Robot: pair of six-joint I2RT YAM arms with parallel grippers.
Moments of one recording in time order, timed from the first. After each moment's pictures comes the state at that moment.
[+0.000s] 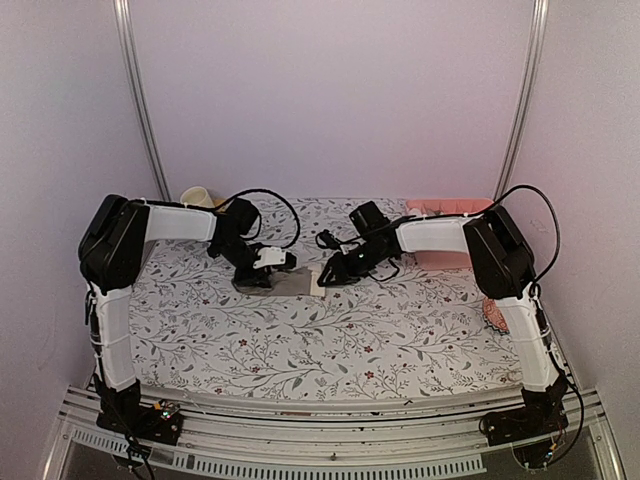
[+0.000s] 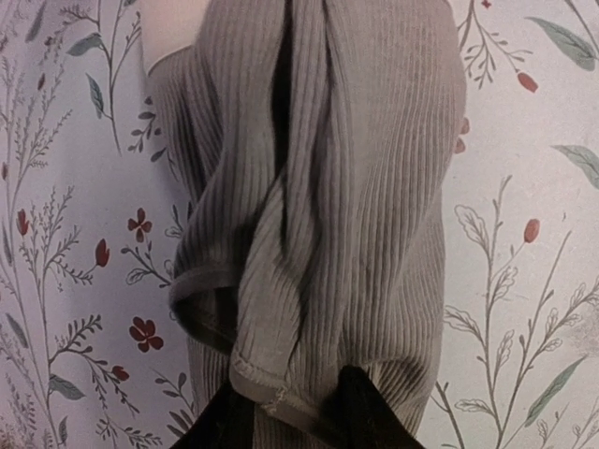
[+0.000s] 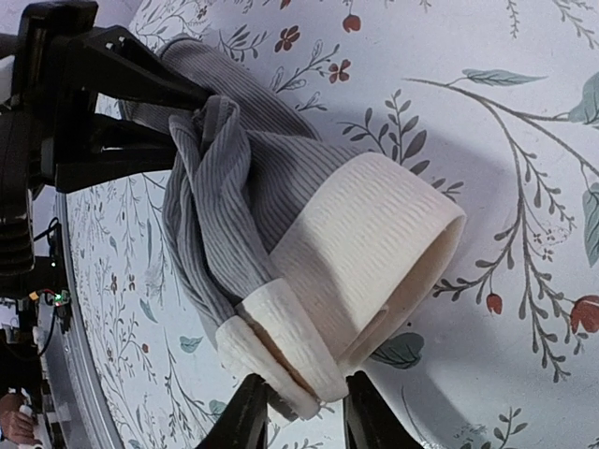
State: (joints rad) left arm -0.43 2.09 1.44 -0.54 0.26 1.13; right arm 0.65 2.38 1.79 -0.39 -0.65 0.21
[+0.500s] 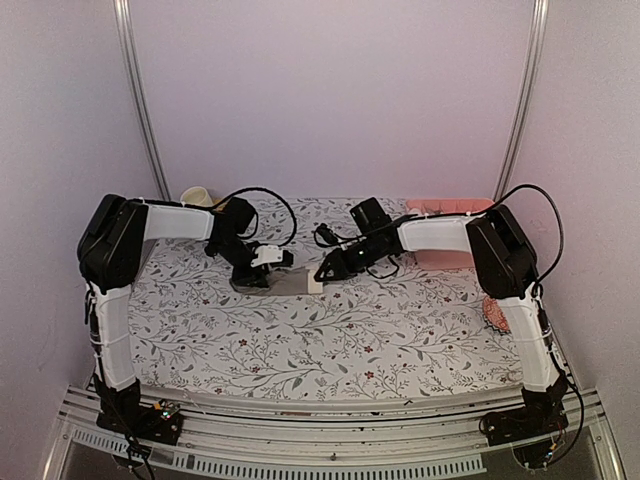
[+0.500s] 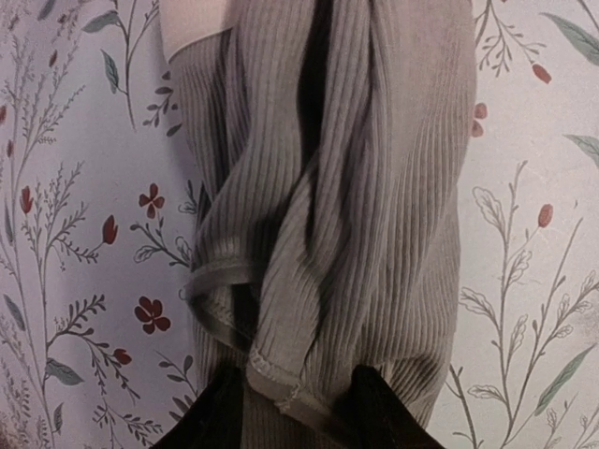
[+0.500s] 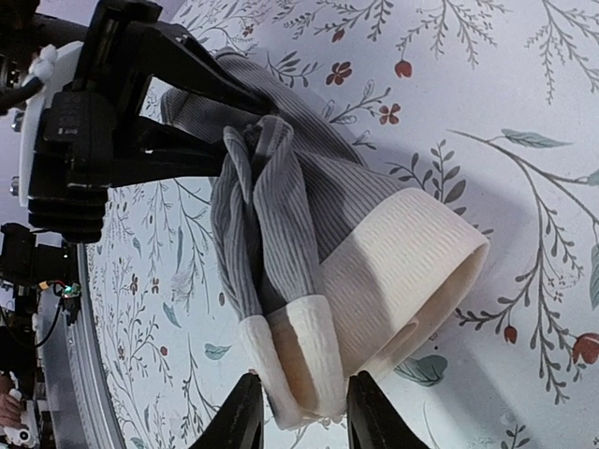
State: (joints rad) left arm -0.41 2.09 1.44 -0.54 0.26 1.11; right arm 0.65 2.36 1.78 -0.33 -0.69 0.17
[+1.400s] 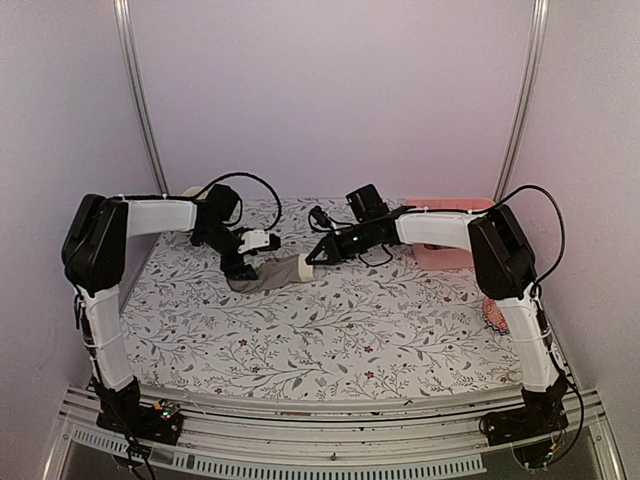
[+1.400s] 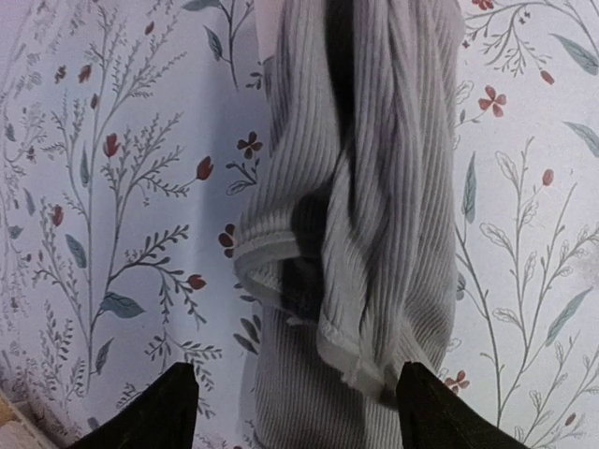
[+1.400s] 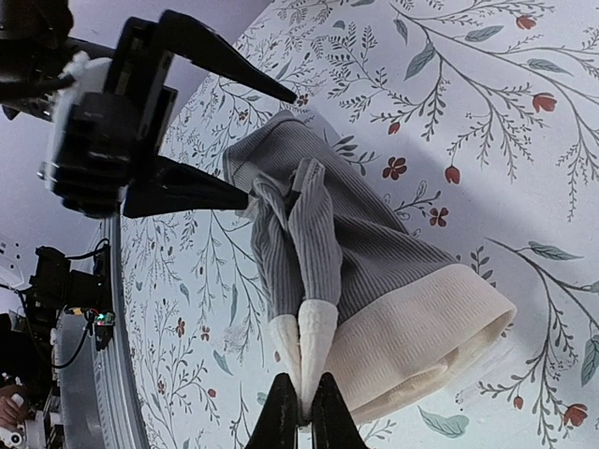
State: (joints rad) left arm -0.35 2.02 1.43 -0.56 0.27 1.09; right arm 0.66 2.37 1.87 -0.27 -0.73 0.23
